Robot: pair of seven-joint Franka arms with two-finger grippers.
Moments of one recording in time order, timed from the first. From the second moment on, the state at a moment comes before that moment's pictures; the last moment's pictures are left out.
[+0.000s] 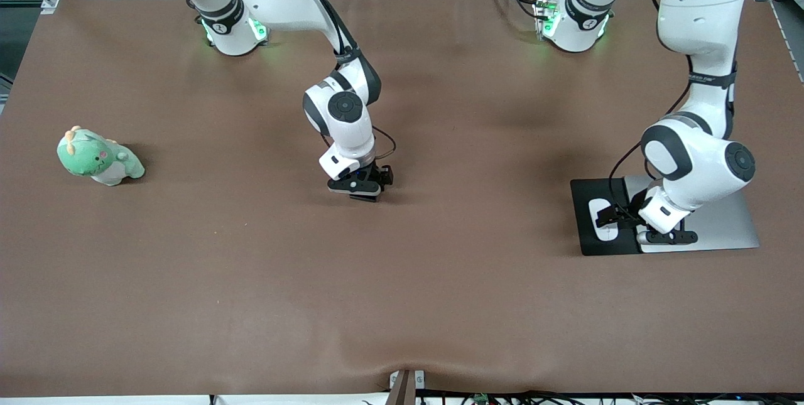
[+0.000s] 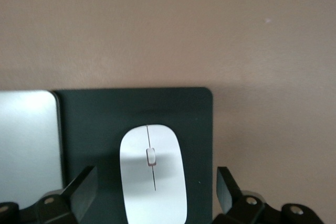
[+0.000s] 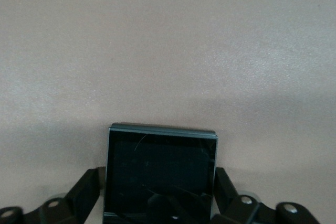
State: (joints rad) left arm -0.39 0.51 0.43 -1.96 -0.62 2.43 0.47; right arm 0.94 0.66 -0.24 -1.90 0.11 2.68 0.77
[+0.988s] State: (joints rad) left arm -0.34 0.29 0.39 -1.57 -0.21 1.81 0.19; right arm 0.67 0.46 -0.28 -1.75 0.11 2.18 0.46
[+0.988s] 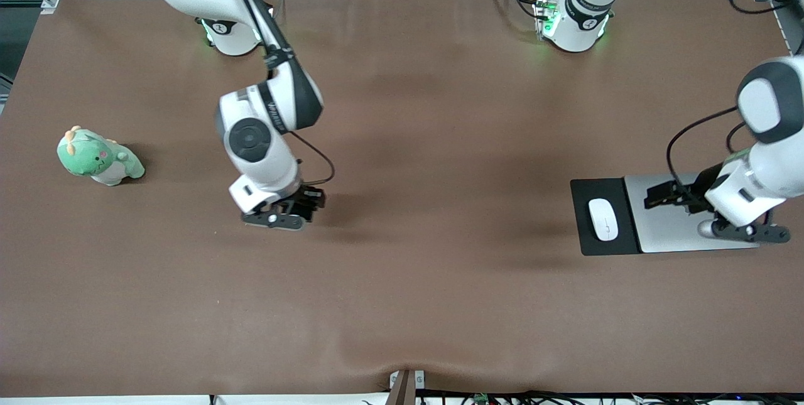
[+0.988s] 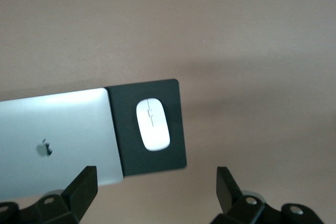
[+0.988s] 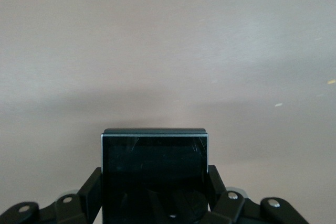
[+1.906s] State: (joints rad) left arm -0.07 0.02 0.00 -1.60 -0.05 1.62 0.02; right arm 0.31 0.30 -0.30 -1.92 0.09 2.01 -0.02
